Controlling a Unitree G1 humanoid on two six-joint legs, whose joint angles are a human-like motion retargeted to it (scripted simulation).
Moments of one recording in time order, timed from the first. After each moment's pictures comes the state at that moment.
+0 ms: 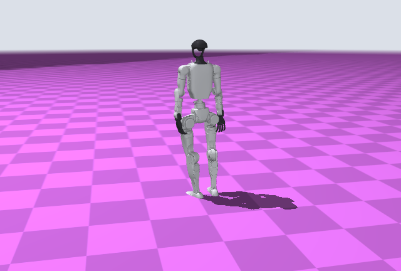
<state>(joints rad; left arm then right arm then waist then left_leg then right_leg) -0.03 0.12 0.26 1.63 0.16 0.06 -0.25 -0.01 -0.14 0.18 1.56 -0.57 0.05 0.27 -0.07 0.05 -0.08 -0.04 -0.03 0.21 0.04 -0.07 0.04 -0.02 -0.01 -0.27 0.06 -0.12 -0.02</state>
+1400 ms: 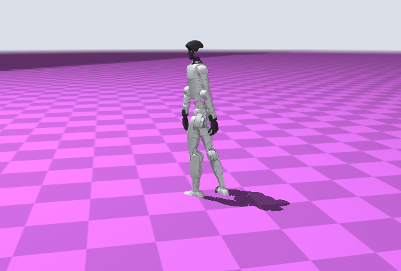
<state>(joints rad) 0.09 0.10 0.53 1.68 0.10 0.07 -0.21 -0.12 -0.16 0.17 1.44 -0.56 -0.02 0.29 0.46 -0.14 -0.05 -0.23 -0.29 -0.38 0.03 0.14 -0.05 0.20 -0.18 -1.06 0.09 -0.32 0.13</state>
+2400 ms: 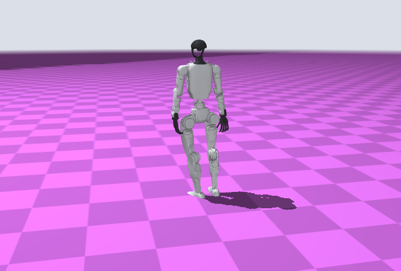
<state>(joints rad) -0.06 0.15 0.22 1.62 0.19 0.08 -0.22 0.01 -0.17 0.12 1.60 -0.58 0.07 0.23 -0.13 0.07 -0.09 -0.02 -0.02 0.25 0.02 -0.09 0.06 -0.01 0.01 -0.24 0.05 -0.13 -0.01</state>
